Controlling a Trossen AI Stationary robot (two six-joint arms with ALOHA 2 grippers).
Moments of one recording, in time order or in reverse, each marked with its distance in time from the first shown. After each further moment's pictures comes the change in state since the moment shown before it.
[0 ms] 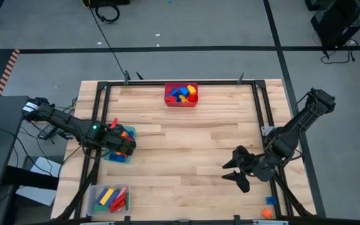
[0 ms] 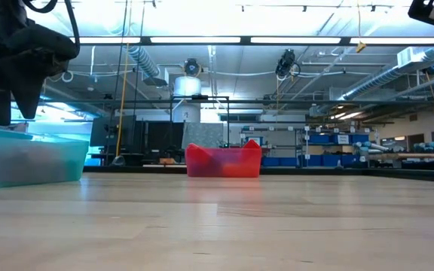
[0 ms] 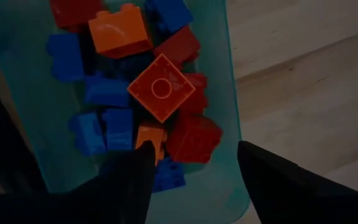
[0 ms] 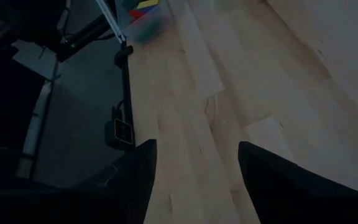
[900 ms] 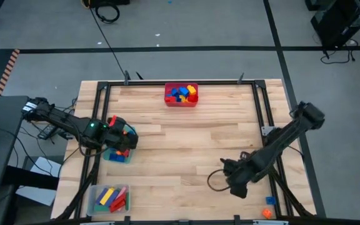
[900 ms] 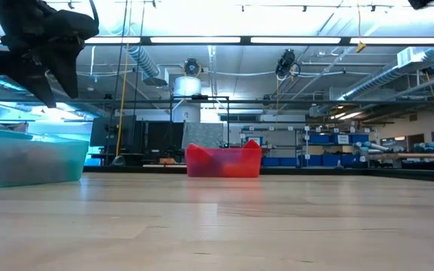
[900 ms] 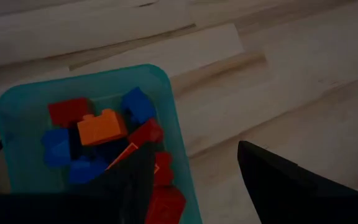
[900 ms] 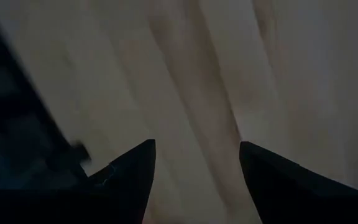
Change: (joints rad) left arm 0.000 0.000 0.078 0.008 -0.289 0.055; right arm -0.094 0.365 0.303 -0.637 -0.508 0.061
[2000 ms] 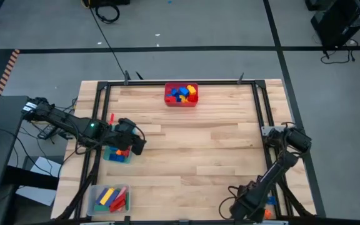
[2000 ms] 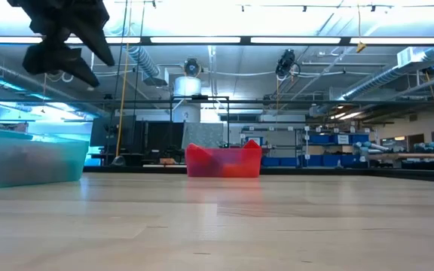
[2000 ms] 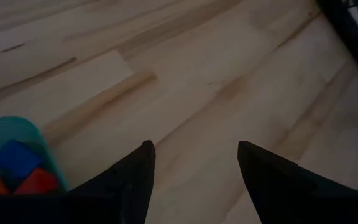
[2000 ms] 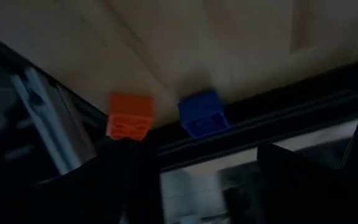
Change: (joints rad) left arm 0.000 0.000 0.000 0.357 -0.007 0.316; right arm 0.223 0.421 0.150 -0.193 -0.569 0.157
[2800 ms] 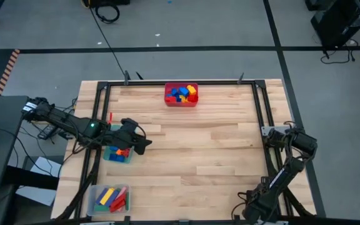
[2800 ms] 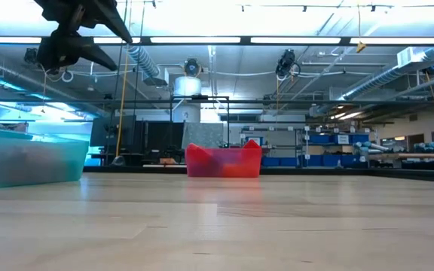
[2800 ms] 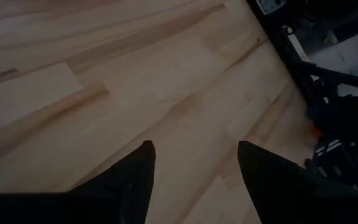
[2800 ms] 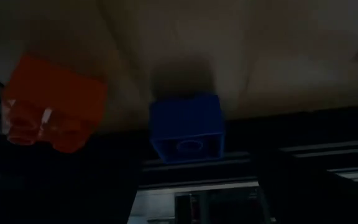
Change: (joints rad) left arm 0.000 0.000 0.000 0.183 -0.001 0.001; right arm 0.159 -0.002 -0.186 0.200 -0.004 -0.122
